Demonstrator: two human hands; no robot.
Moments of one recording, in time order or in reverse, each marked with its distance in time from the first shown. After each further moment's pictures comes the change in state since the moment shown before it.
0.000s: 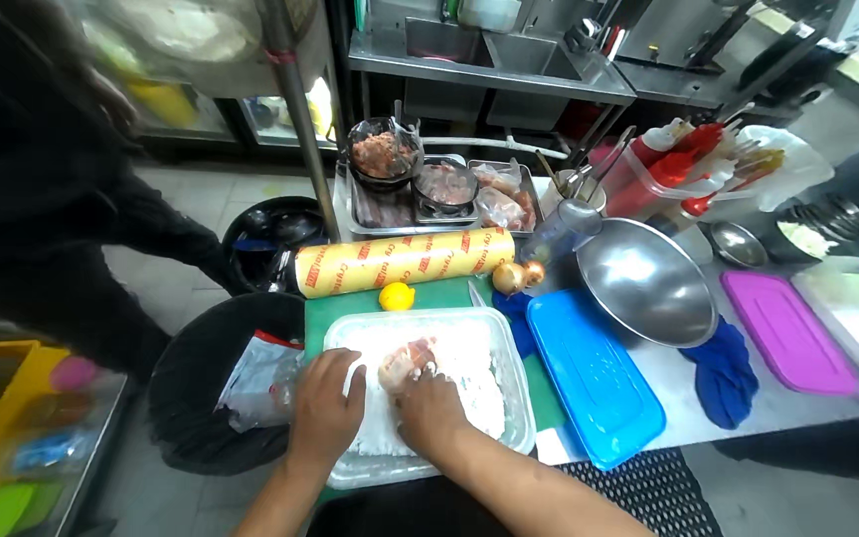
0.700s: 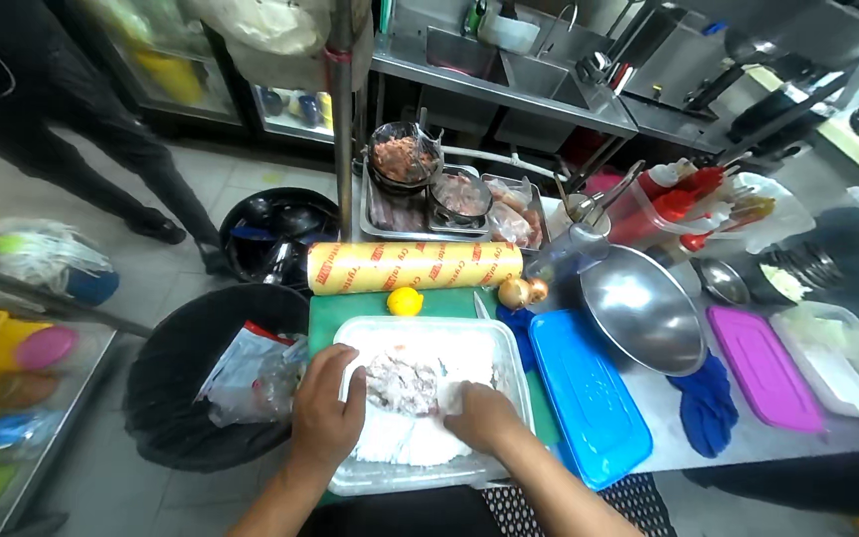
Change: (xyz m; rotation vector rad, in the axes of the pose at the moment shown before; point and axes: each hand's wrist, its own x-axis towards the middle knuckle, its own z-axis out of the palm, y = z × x) left_hand -0.006 -0.002 -0.003 -0.246 0.180 -0.071; right_hand -0.015 0.066 -0.021 0.196 -0.157 0.294
